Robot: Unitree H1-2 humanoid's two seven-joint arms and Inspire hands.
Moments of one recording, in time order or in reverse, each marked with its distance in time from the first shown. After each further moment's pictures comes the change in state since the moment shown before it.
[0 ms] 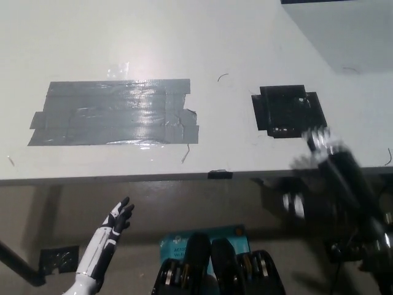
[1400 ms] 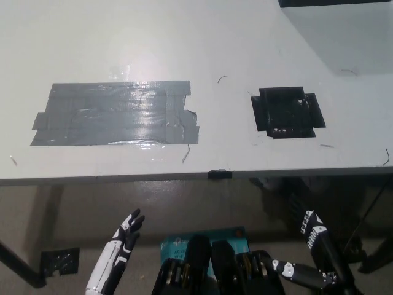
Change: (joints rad) left_arm 0.043 -0.036 -0.008 -0.001 0.053 -0.093 0.003; right_arm 0.210 0.322 -0.222 0.283 0.430 -0.127 0.212
